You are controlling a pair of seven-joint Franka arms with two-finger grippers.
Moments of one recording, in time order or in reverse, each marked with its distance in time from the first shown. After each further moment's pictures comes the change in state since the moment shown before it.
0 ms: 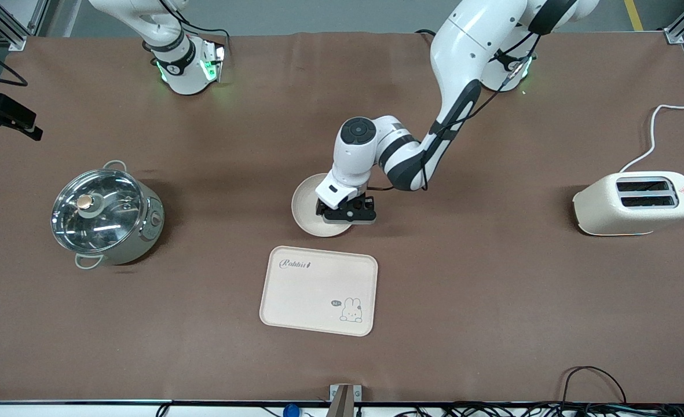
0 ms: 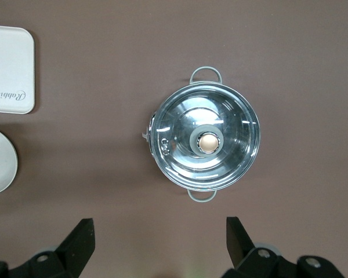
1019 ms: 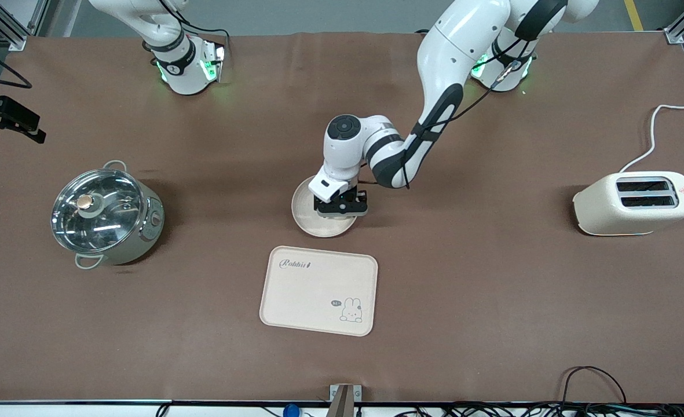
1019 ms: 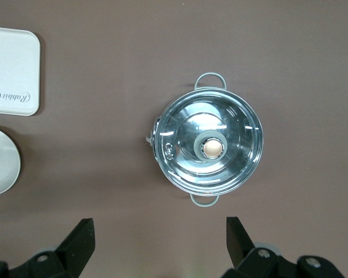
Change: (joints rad) left arm -0.044 0.052 0.002 0.000 0.091 -0.003 -0.126; right arm 0.000 0.007 0.018 0.017 0.000 0.008 0.000
